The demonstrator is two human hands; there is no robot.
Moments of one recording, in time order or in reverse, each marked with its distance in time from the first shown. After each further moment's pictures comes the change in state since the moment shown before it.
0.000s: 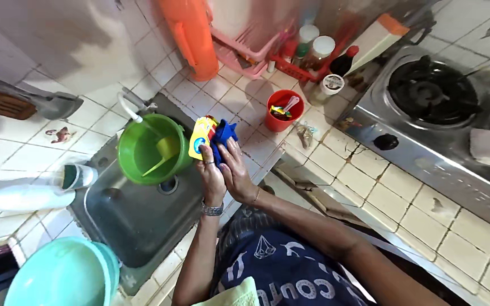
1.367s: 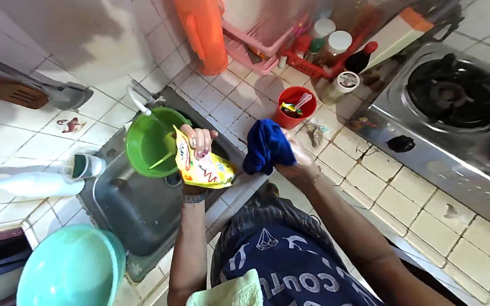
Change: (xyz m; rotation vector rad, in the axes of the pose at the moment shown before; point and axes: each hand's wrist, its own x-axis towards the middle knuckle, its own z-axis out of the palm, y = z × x) left_hand 0.067 -0.008 -0.059 -0.965 -0.727 0.106; right_hand 0.056 -0.029 -0.105 0.952 -0.151 0.702
